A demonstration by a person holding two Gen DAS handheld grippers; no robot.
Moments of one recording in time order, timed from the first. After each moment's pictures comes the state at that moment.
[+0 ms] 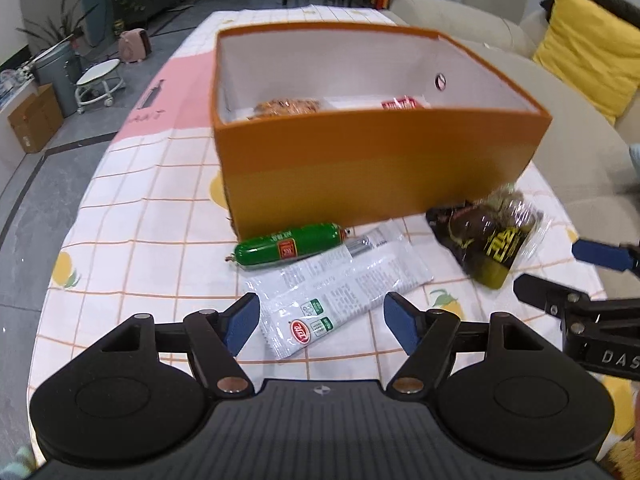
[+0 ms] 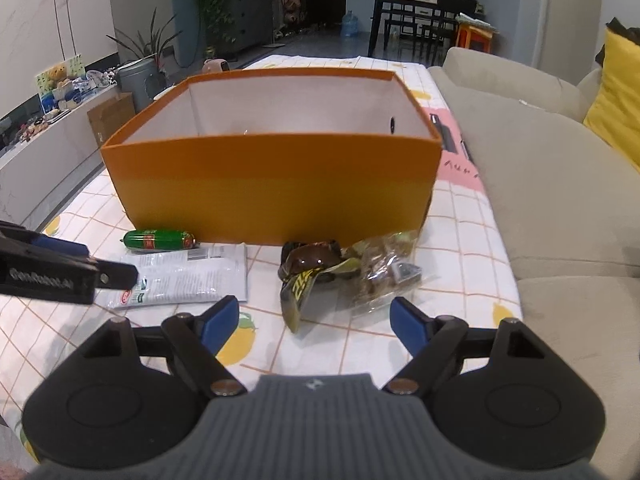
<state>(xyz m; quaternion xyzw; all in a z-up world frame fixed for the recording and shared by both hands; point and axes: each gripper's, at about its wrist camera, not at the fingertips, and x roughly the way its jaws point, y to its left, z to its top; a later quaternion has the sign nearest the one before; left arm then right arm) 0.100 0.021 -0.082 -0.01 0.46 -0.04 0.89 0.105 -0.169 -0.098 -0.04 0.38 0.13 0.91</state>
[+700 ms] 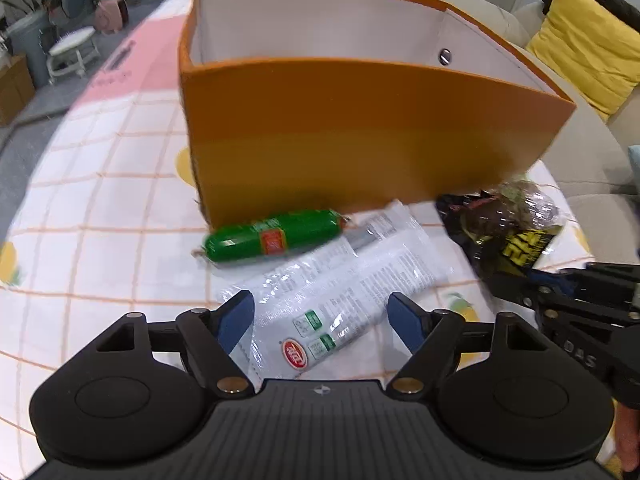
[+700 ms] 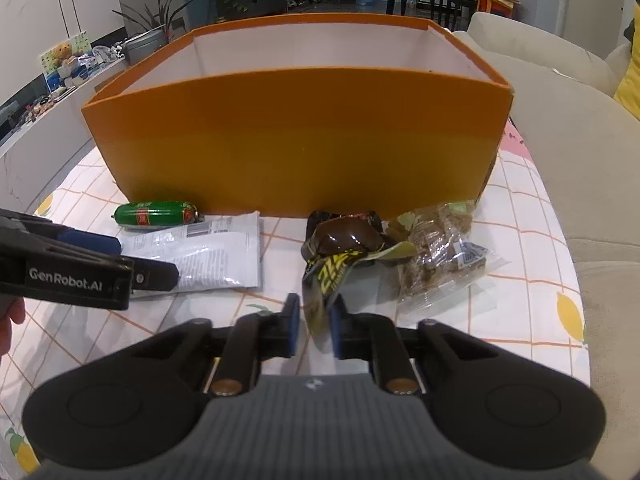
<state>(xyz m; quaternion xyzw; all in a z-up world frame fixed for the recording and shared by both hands) 0.128 0.033 -0.113 -0.05 0.49 -0.08 0.87 0.140 -0.145 -0.140 -0.04 0.43 0.16 0.89</state>
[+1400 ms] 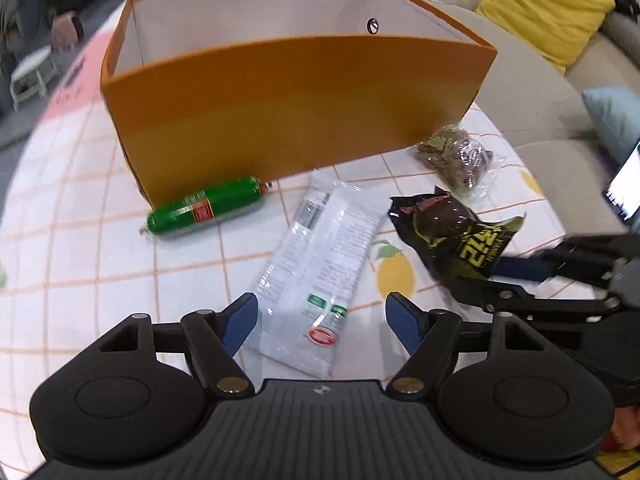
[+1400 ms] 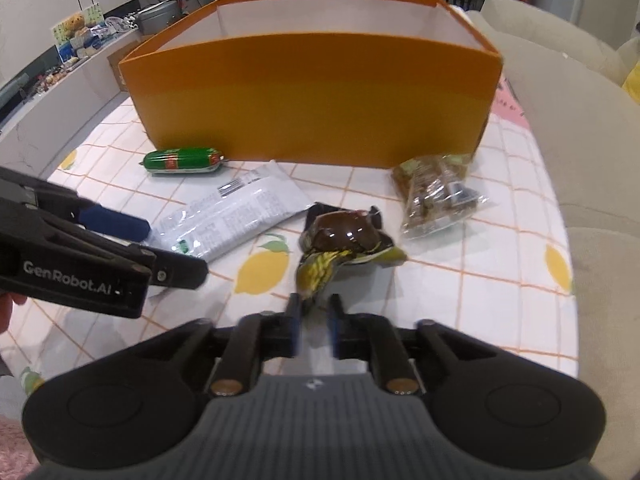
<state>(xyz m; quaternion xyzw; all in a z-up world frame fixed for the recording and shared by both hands) 0.100 -0.006 -0.099 0.01 0.50 -0.13 0.86 0.105 -0.153 -0.132 -0.06 0.46 0.17 0.87</state>
